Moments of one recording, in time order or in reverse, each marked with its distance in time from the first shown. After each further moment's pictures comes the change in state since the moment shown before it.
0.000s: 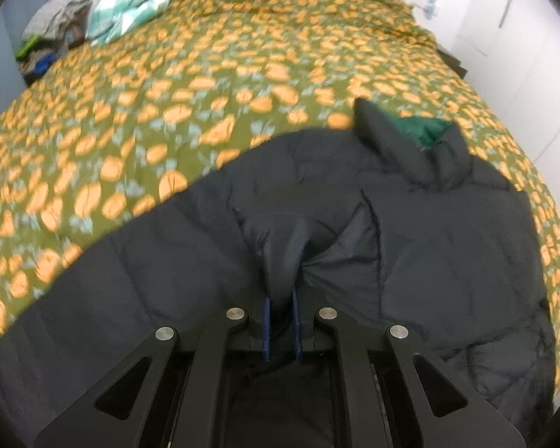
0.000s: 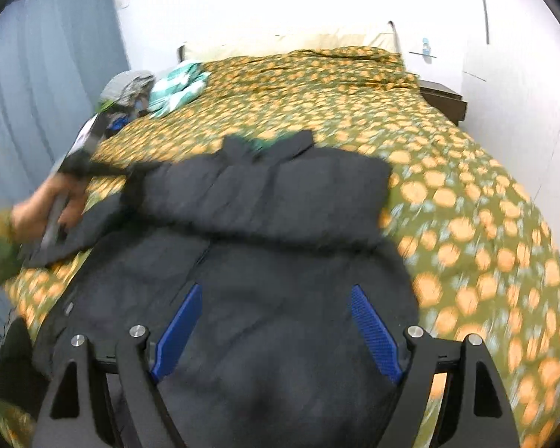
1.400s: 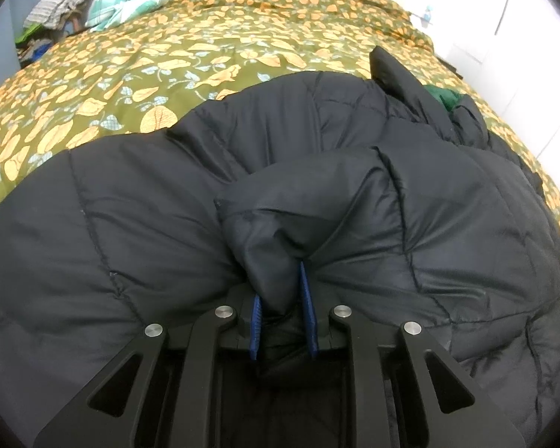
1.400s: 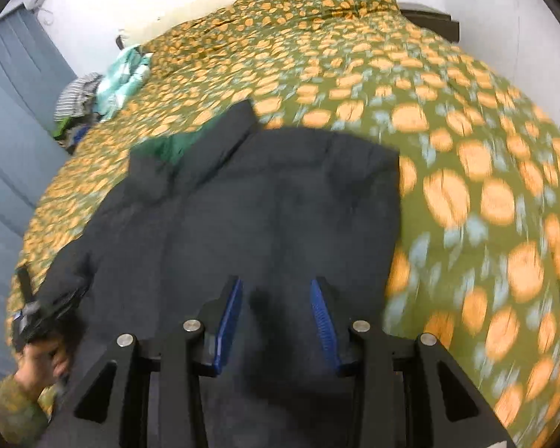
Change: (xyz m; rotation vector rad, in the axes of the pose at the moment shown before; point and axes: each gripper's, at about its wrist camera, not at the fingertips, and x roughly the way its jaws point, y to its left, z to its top) left arm 0.057 0.012 -0.047 -0.012 -0.069 -0.048; right arm 0.171 -0.060 0.059 0.245 0.273 0.061
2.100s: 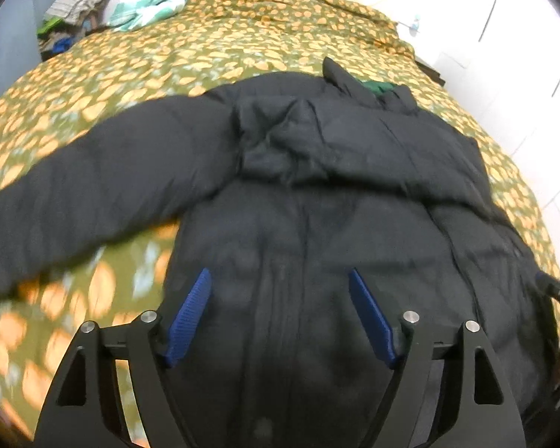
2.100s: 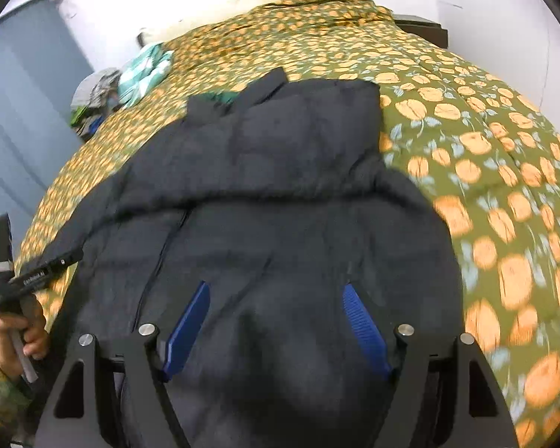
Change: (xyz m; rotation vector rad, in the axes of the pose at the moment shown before) left arm -0.155 -0.024 -0.117 -0.035 -0.019 -0.007; right arm -0.098 0.051 -0.172 -0.098 -0.113 -0.011
